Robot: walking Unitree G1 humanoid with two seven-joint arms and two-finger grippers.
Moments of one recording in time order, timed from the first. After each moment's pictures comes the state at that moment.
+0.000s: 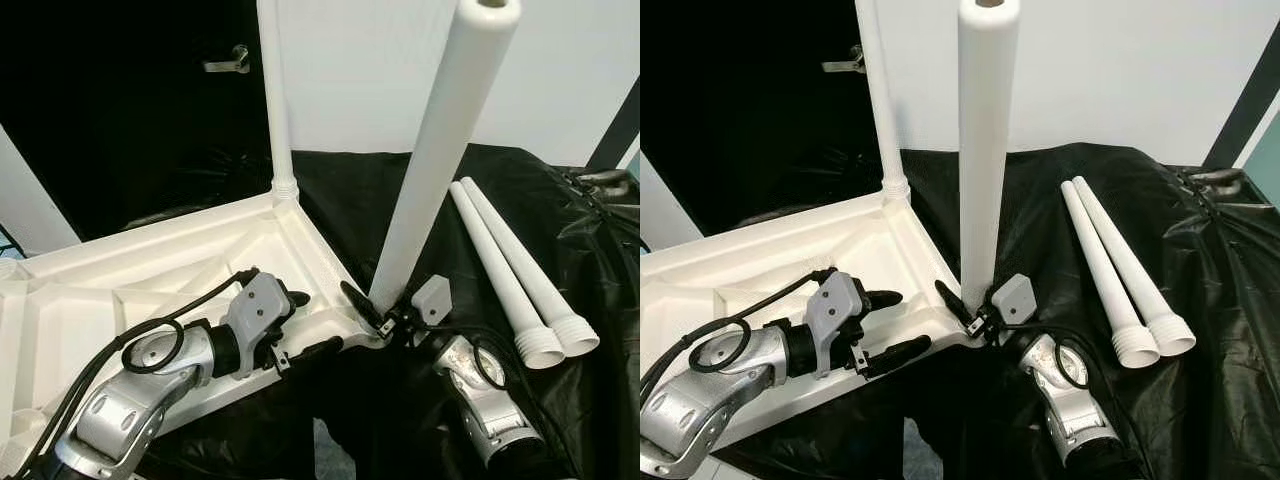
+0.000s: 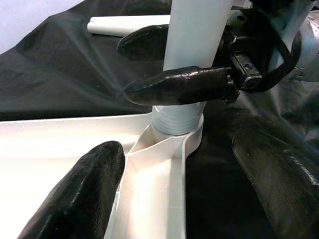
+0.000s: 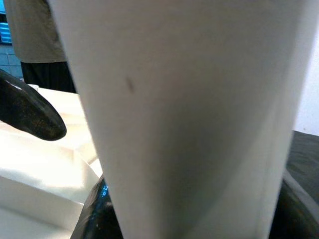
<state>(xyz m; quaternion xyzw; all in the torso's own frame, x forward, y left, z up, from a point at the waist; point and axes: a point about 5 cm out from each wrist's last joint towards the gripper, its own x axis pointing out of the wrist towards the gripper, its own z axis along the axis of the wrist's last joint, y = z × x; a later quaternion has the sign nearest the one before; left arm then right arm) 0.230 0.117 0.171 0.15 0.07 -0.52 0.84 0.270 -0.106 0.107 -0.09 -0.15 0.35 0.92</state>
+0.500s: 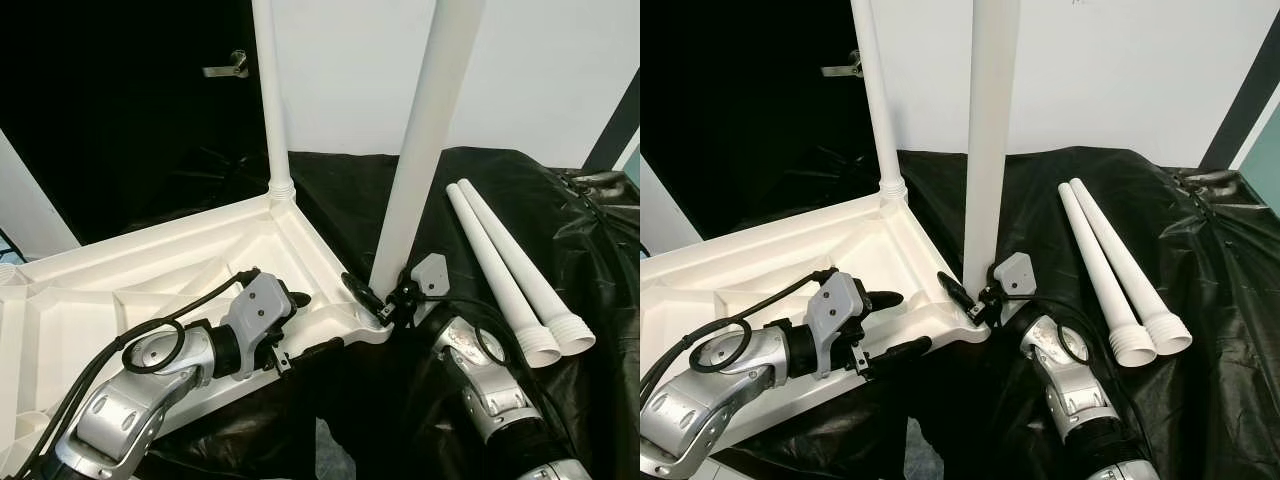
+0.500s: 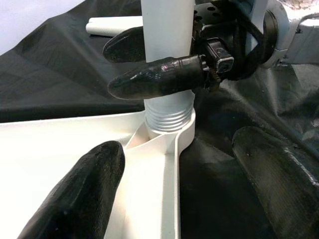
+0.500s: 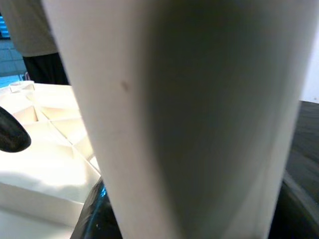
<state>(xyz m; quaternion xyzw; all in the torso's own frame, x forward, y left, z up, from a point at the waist) 0.230 0.117 0.171 0.15 0.07 -0.52 0.84 0.290 -0.110 0.114 -0.07 -0.08 0.36 0.93</state>
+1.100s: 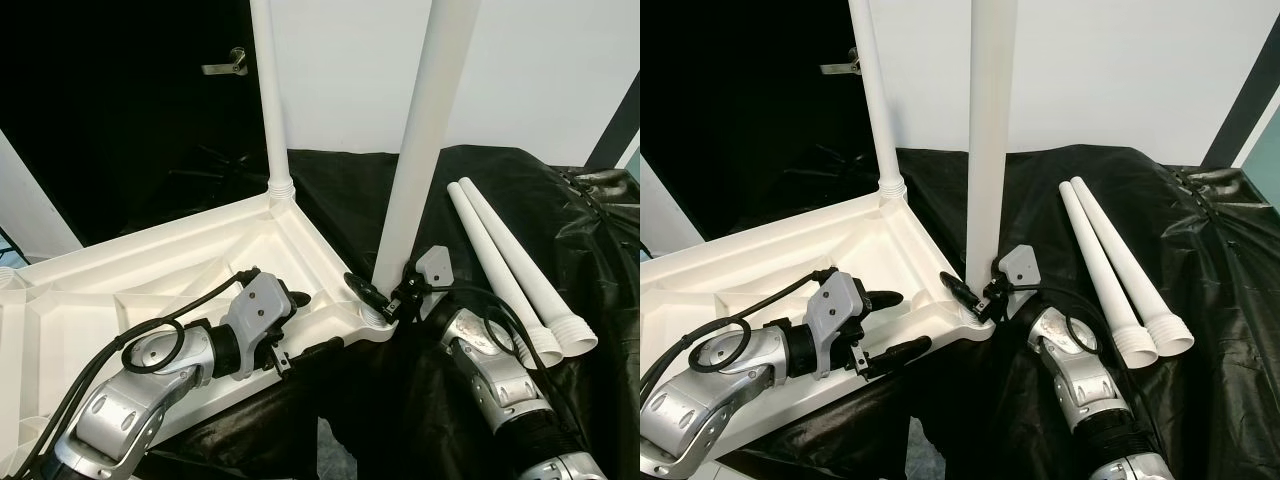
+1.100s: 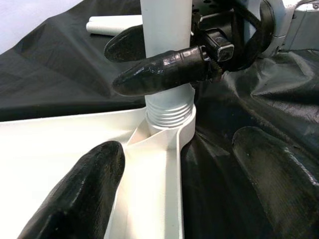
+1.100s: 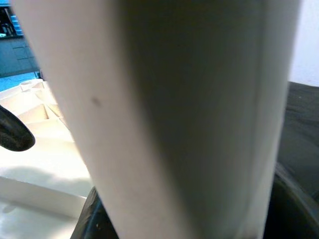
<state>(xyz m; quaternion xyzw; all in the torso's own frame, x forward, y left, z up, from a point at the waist) 0.230 0.116 0.172 0.15 0.07 -0.52 0.84 0.294 -0.117 0.119 -0.05 -0.05 0.38 0.92</state>
